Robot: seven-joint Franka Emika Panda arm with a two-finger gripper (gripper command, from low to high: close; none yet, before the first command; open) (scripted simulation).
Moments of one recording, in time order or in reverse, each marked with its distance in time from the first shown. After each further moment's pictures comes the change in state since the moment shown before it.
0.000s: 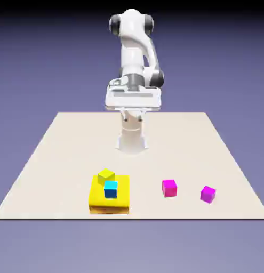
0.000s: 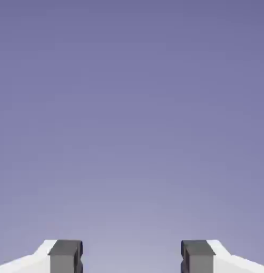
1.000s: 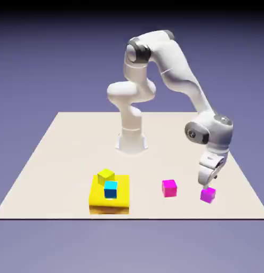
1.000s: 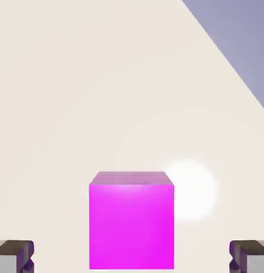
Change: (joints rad) arm 0.263 1.029 0.320 0.590 -0.329 -0.397 0.021
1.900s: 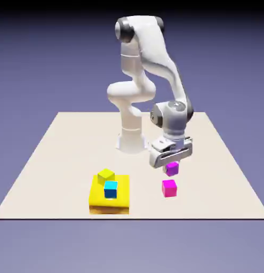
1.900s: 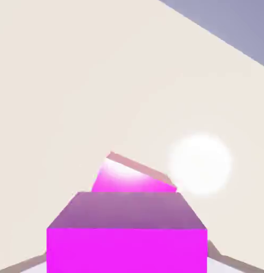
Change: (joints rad) arm 0.002 -0.350 -0.237 -0.414 0.290 0.111 -0.103
